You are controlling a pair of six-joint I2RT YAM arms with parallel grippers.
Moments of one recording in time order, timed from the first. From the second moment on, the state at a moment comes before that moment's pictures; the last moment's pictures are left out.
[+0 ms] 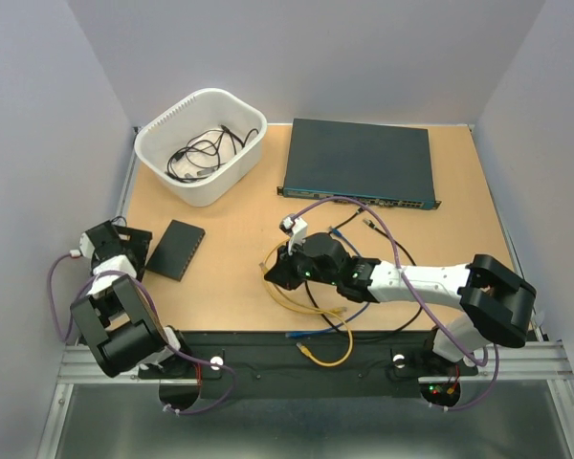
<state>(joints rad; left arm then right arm) 0.58 1.31 0.56 -0.13 0.08 -0.87 1.06 1.50 0.80 0.30 -0.06 0.50</state>
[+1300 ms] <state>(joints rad) 0.04 1.55 0.58 0.38 0.11 -0.65 1.05 1.89 1.16 0.11 0.25 0.39</state>
